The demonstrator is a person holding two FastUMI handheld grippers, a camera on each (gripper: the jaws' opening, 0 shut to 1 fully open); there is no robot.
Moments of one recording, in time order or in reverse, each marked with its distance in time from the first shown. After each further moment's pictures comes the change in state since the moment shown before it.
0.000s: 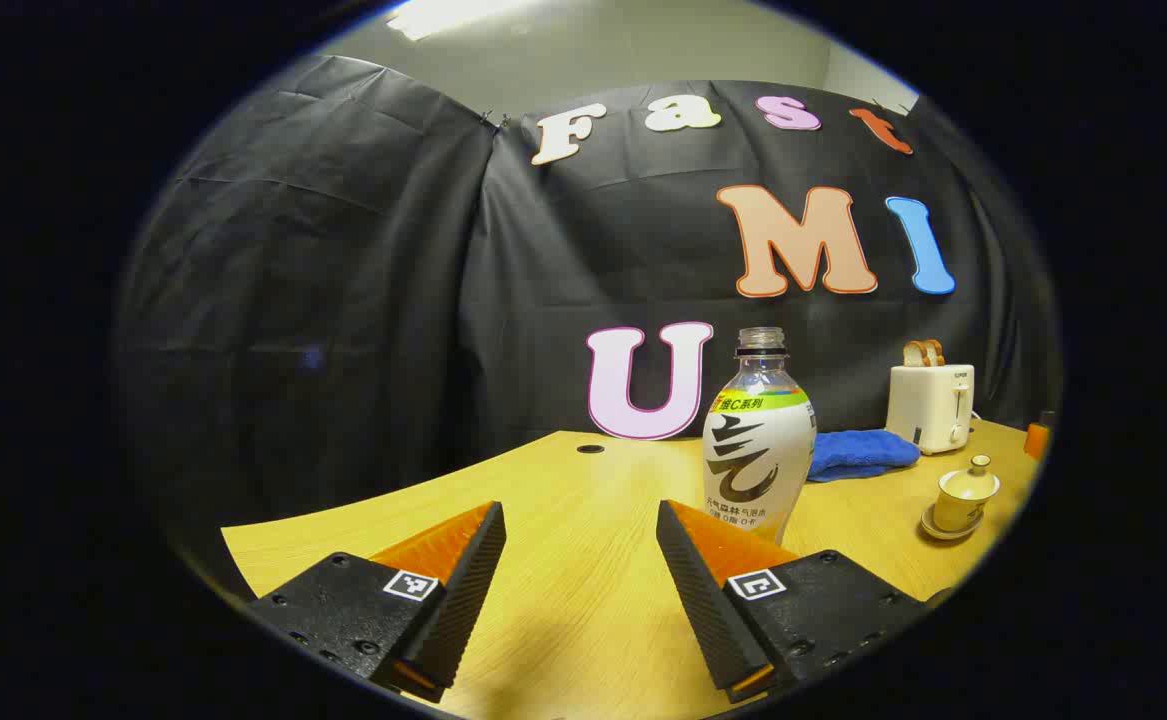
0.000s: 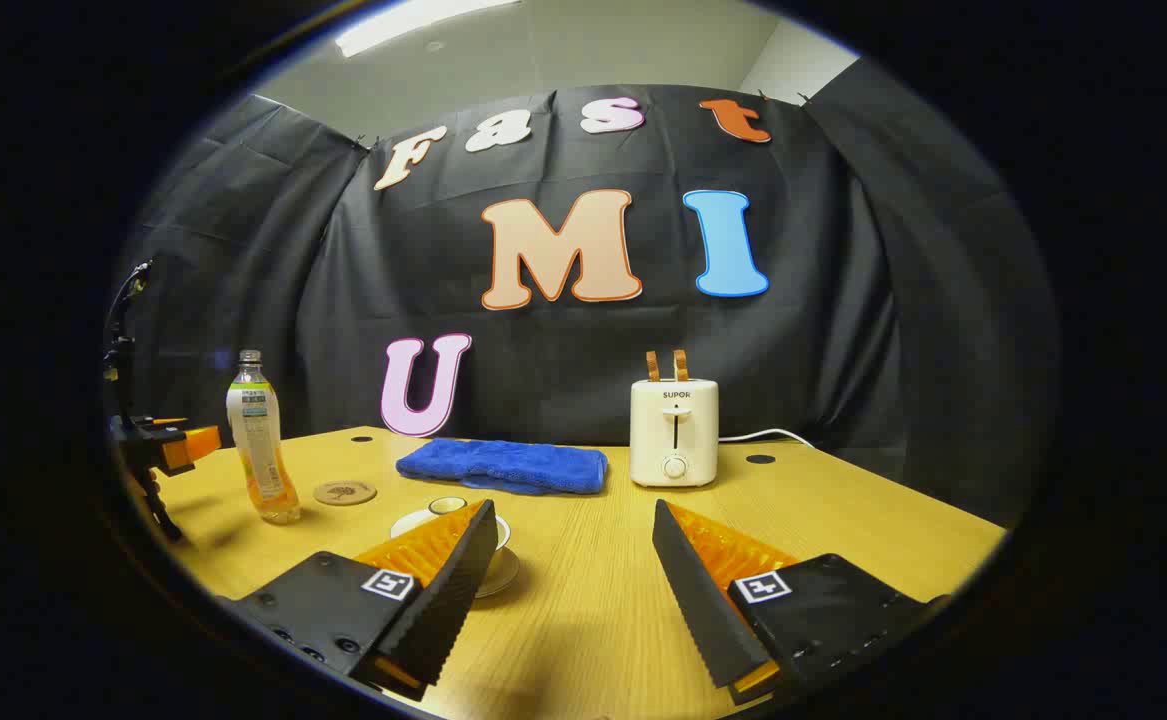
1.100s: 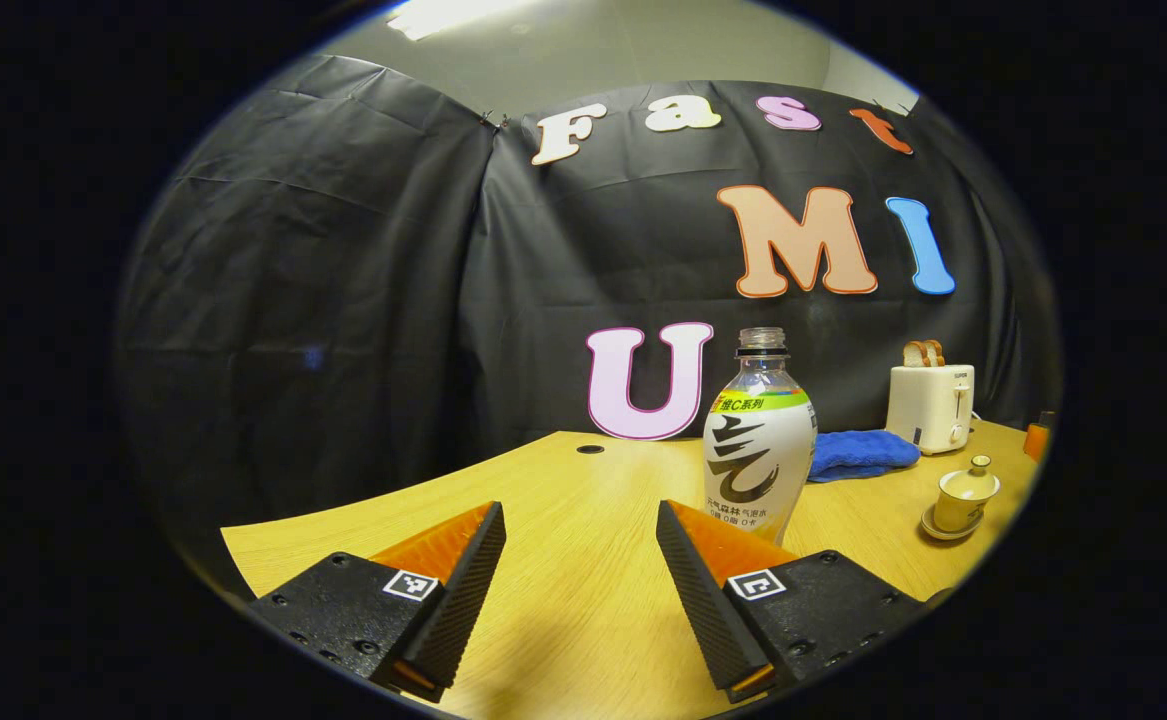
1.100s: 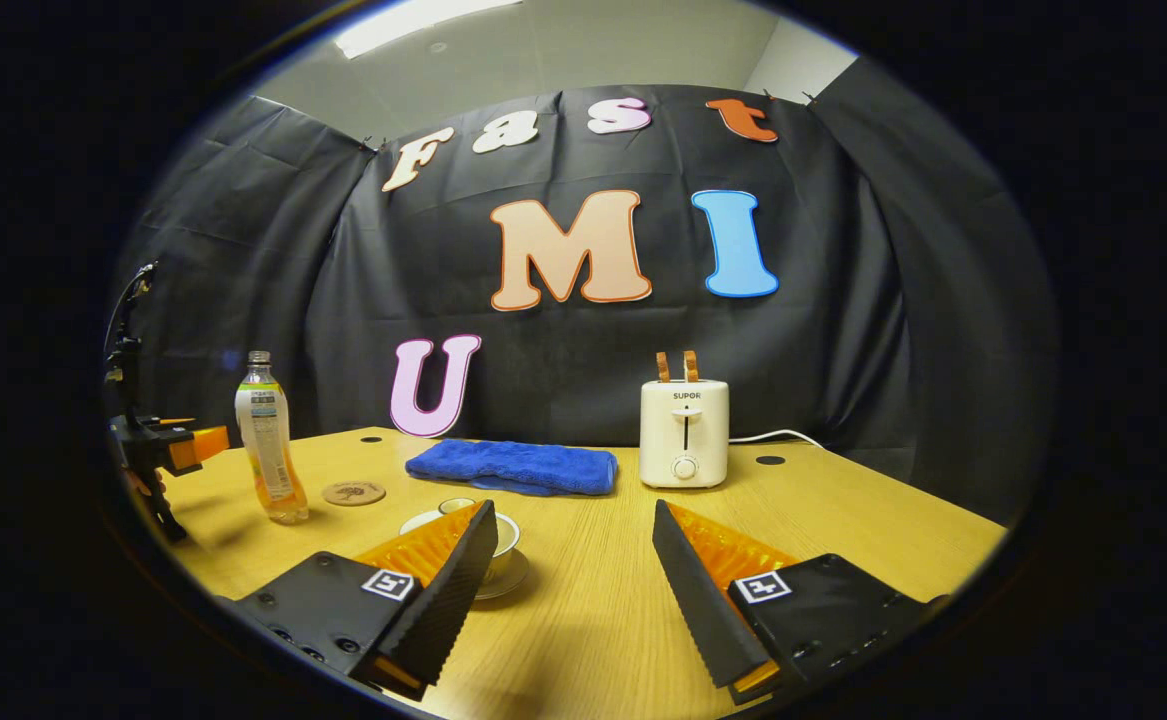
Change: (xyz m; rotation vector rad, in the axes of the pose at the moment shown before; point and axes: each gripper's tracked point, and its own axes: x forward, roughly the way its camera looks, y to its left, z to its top) left arm -0.001 0.000 0.000 0.000 -0.001 0.003; right arm 0.000 0.007 0.001 0.001 -0.006 0.034
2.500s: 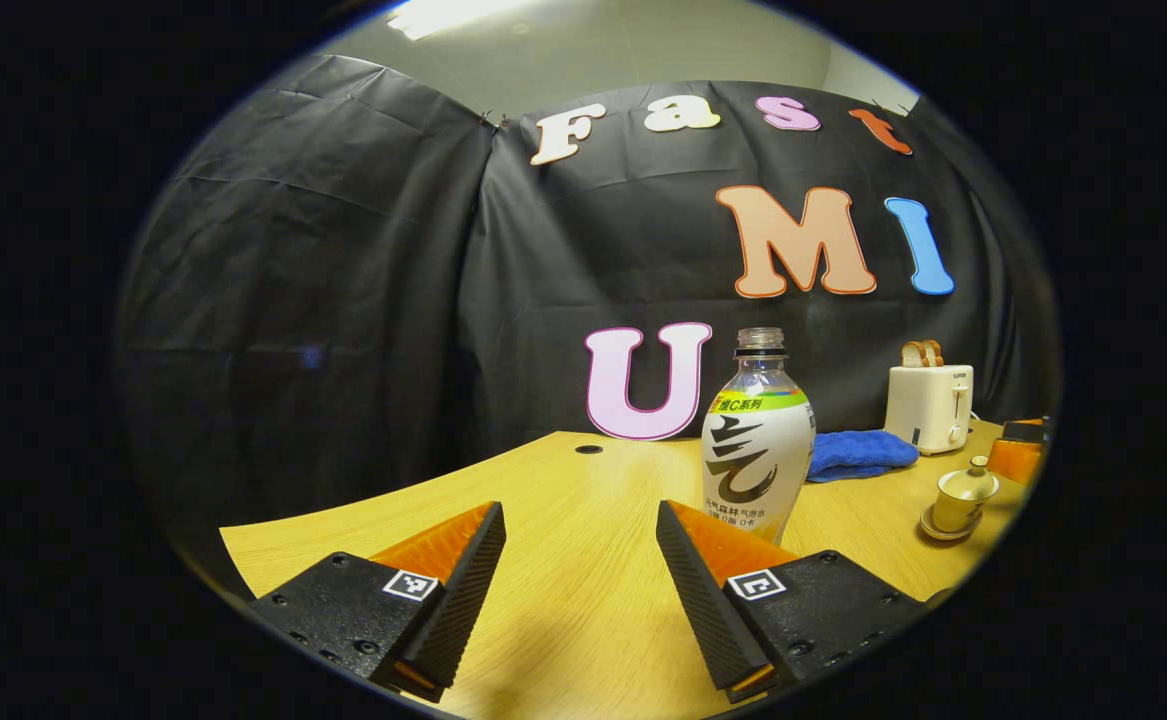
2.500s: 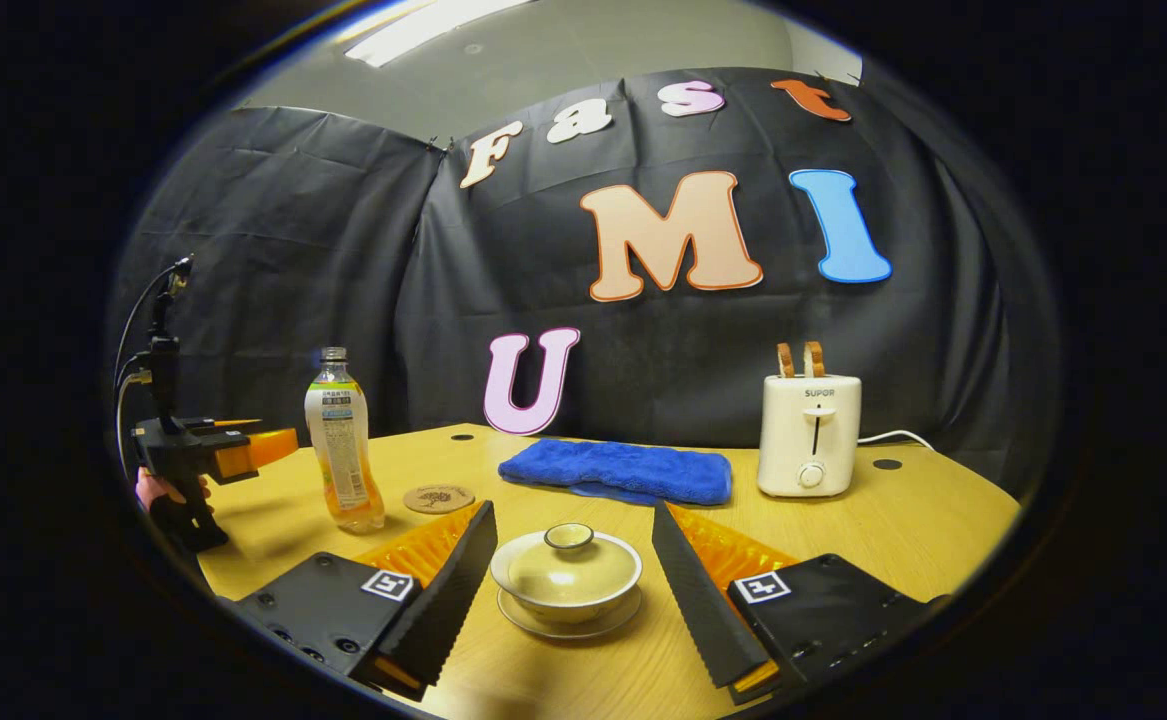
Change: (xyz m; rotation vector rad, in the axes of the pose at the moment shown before) left arm 0.000 -0.001 -0.001 -0.002 0.001 -0.003; right arm 0.045 0.081 -0.010 0.008 0.041 0.283
